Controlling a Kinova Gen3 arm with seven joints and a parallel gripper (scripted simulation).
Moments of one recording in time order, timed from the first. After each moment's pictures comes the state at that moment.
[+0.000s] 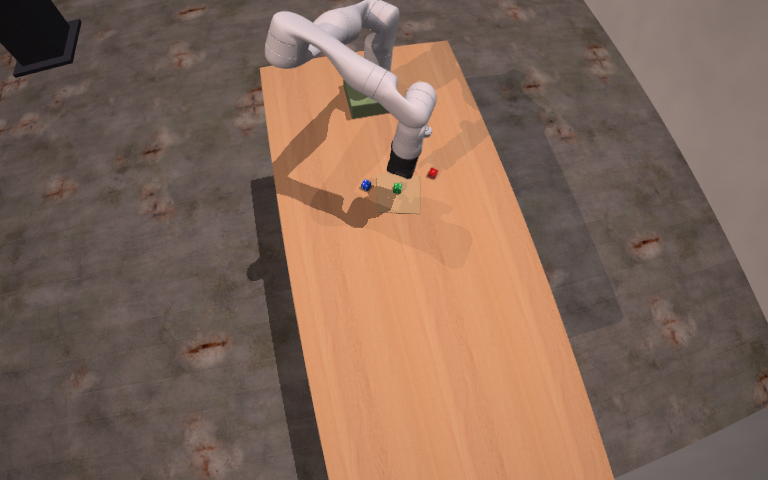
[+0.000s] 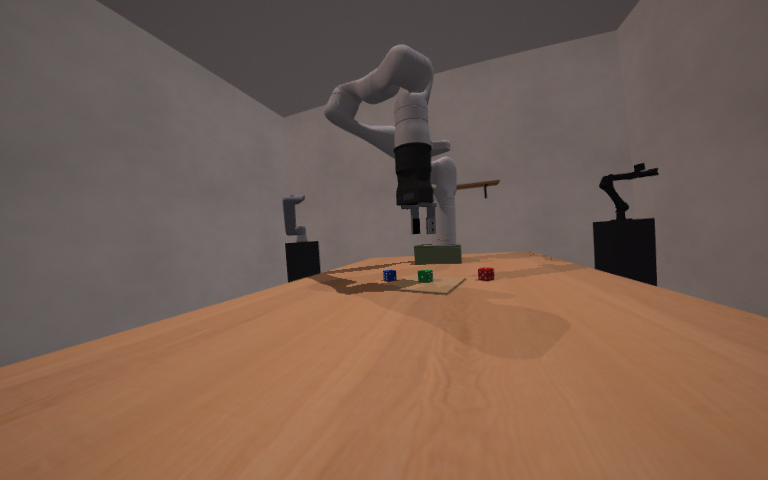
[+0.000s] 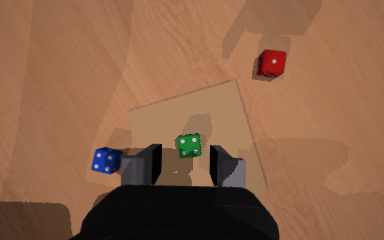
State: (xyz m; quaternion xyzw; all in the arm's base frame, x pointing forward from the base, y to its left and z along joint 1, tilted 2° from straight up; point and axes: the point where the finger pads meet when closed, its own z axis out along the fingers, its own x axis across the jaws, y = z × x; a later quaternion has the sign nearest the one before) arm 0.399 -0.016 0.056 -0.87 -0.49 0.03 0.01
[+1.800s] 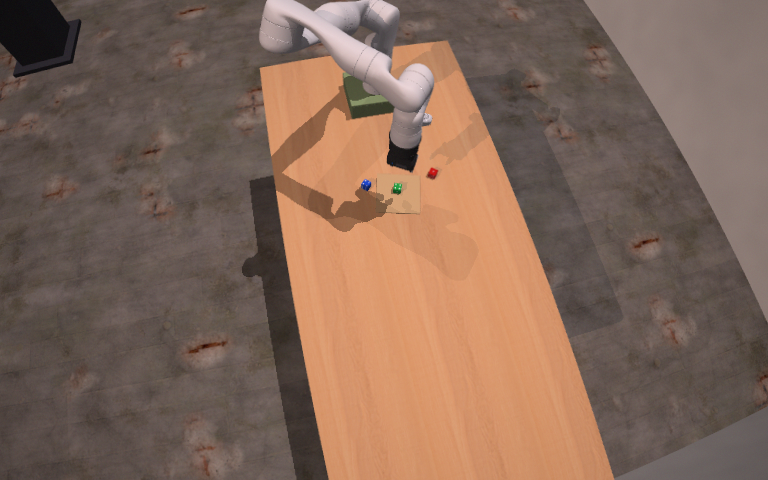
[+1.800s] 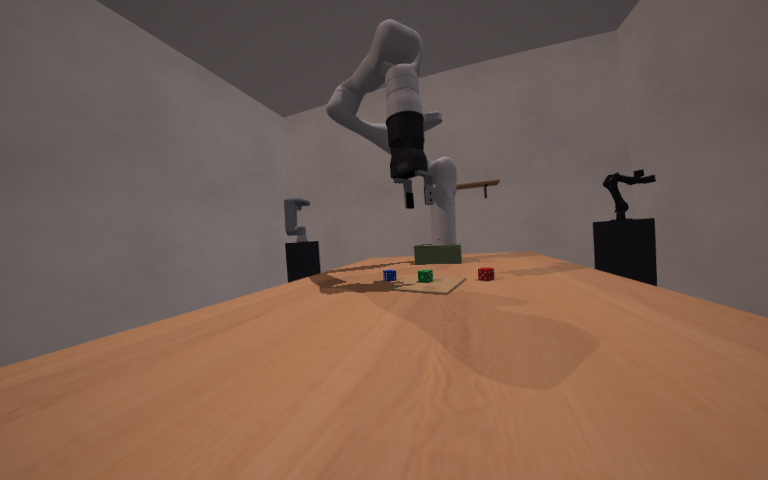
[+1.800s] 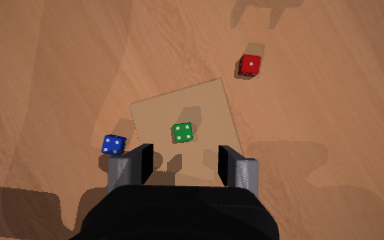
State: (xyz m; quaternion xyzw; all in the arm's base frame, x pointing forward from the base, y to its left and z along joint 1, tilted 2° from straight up) arm 0.412 -0.022 0.116 -0.87 -0.48 0.00 0.02
